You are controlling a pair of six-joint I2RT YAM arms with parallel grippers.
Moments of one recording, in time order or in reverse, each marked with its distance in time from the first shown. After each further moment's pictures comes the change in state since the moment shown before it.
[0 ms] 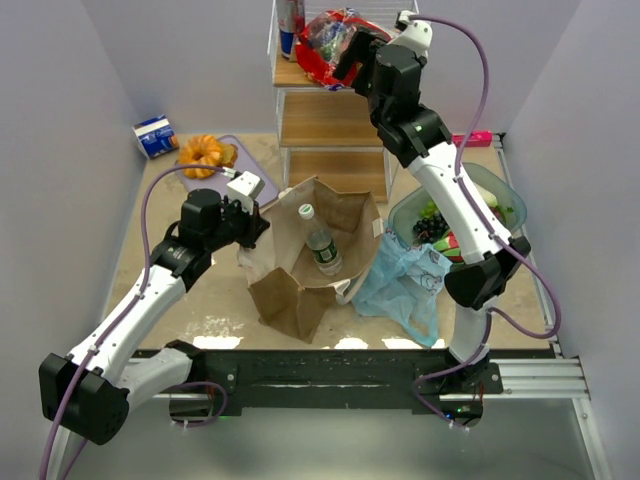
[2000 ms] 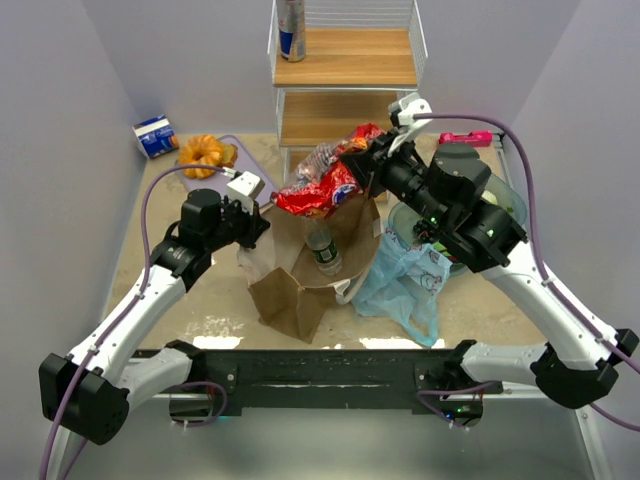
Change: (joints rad) left arm 0.000 0.000 0.000 0.000 0.003 0.000; right arm 0.225 -0.705 -0.721 0.065 -0.481 -0.303
